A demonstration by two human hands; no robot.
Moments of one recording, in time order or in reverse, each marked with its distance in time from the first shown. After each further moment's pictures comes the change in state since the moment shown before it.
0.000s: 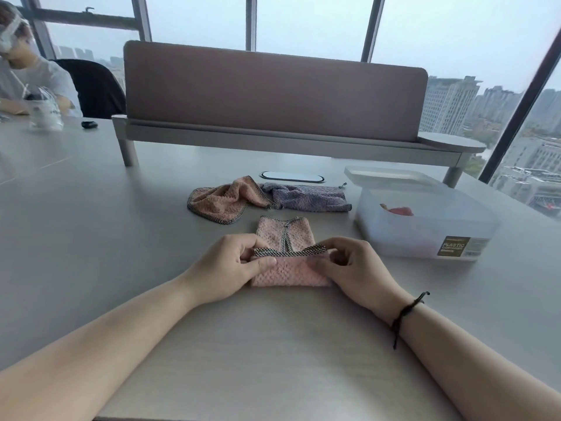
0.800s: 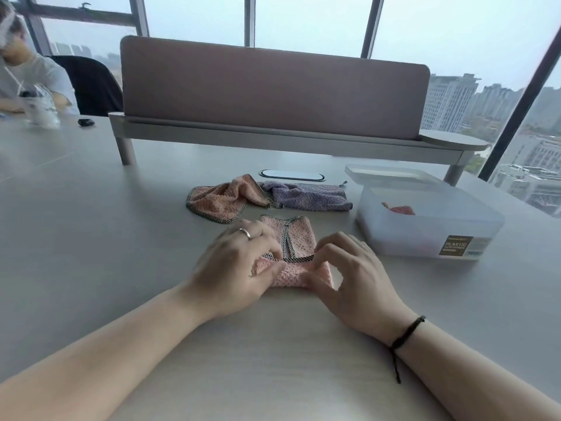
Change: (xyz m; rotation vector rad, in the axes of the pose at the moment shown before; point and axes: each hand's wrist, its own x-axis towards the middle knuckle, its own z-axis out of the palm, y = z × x) left_hand -0.004 0.015 0.006 0.507 0.226 0.416; right_hand -0.023 -0.019 0.005 -0.500 0.140 -0.438
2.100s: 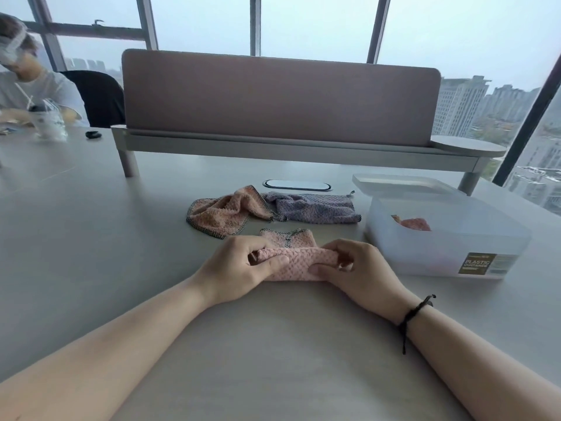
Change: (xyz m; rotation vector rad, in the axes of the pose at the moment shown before) left_hand 0.027 -0.044 0.024 -0.369 -0.158 -0.272; right_hand 0.039 0.052 0.019 0.290 -0.154 0.364
